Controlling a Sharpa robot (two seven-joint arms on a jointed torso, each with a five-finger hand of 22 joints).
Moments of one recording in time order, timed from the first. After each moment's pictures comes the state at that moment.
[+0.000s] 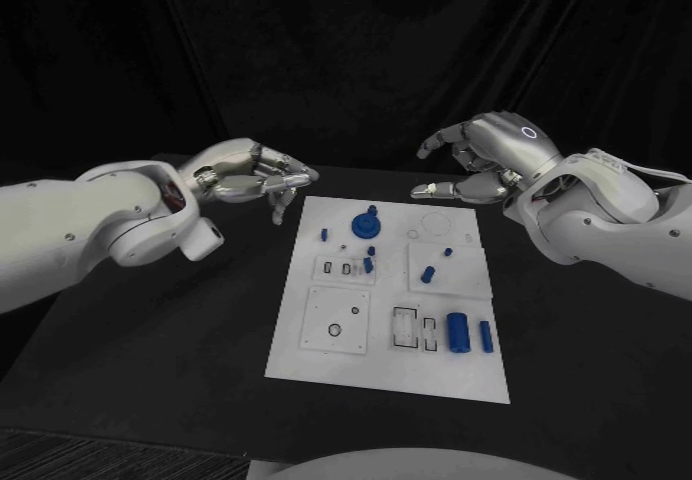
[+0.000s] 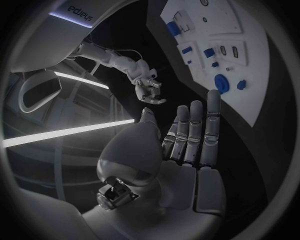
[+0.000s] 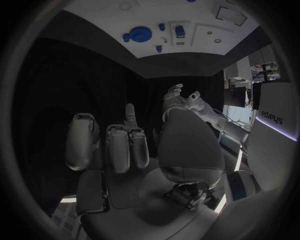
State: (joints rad) left arm 1.51 -0.90 -0.21 1.52 -0.70 0.04 0.24; left_hand 1.29 0.21 -0.31 0.29 0.10 0.75 0.15 0.11 0.06 1.08 0.09 1.12 1.29 1.00 0.06 1.29 1.07 0.15 0.99 0.16 1.13 0.90; right arm 1.45 -0.97 -0.21 1.65 -1.59 -0.65 -0.04; right_hand 1.13 -0.18 0.01 0.29 0.09 0.85 0.07 0.21 0.37 1.48 -0.03 1.55 1.30 1.46 -0.08 1.50 1.31 0.03 1.46 0.03 1.30 1.29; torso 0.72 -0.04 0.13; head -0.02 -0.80
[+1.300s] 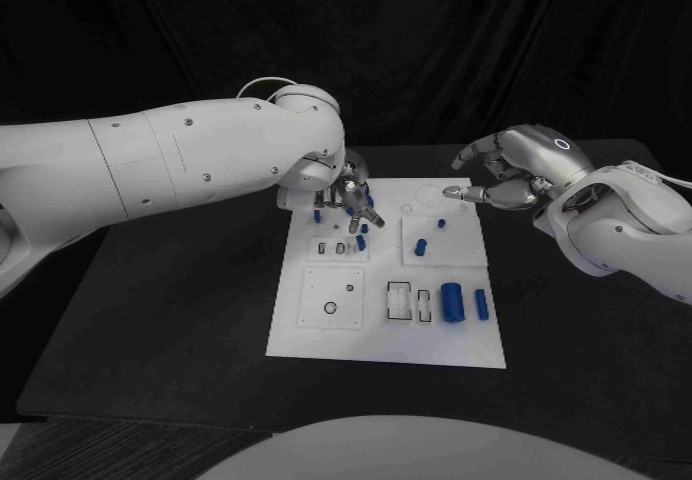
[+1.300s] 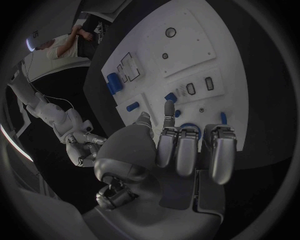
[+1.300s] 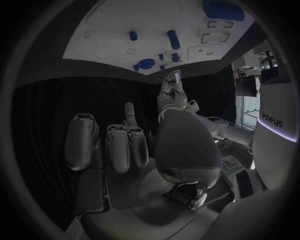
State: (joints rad) left arm 1.54 -0.45 -0.21 1.30 -0.93 0.44 -0.63; left_hand 1.13 0.17 -0.21 0.21 0.22 0.92 0.07 0.47 0.57 1.45 0.02 1.53 1.30 1.45 -0.03 1.56 1.30 0.06 1.45 0.08 1.55 1.30; right arm 1.38 -0.97 -0.21 1.62 -1.55 -0.60 -0.04; right_hand 1.17 -0.14 0.04 0.29 0.22 0.87 0.08 0.23 0.35 1.46 -0.02 1.55 1.30 1.46 -0.08 1.50 1.31 0.03 1.46 0.03 1.30 1.29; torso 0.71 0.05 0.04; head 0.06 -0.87
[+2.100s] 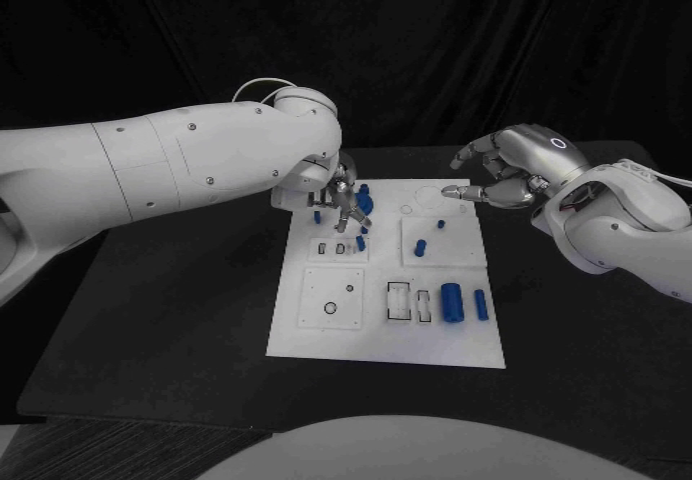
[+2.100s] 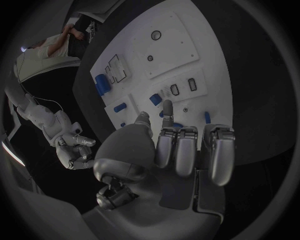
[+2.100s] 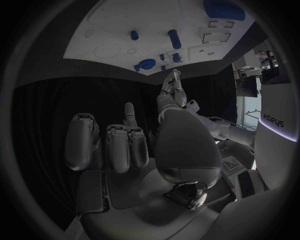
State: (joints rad) left arm 1.53 -0.44 -0.21 1.27 -0.96 0.46 -0.69; left_hand 1.11 0.16 -0.21 0.21 0.22 0.95 0.05 0.45 0.61 1.45 0.00 1.54 1.30 1.46 -0.04 1.56 1.30 0.06 1.46 0.06 1.55 1.30; right arm 1.38 -0.96 -0.21 1.61 -1.55 -0.59 -0.06; right_hand 1.17 -0.14 0.04 0.29 0.22 0.87 0.08 0.23 0.35 1.46 -0.02 1.55 1.30 1.47 -0.08 1.50 1.31 0.03 1.46 0.03 1.30 1.29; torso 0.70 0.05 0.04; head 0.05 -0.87
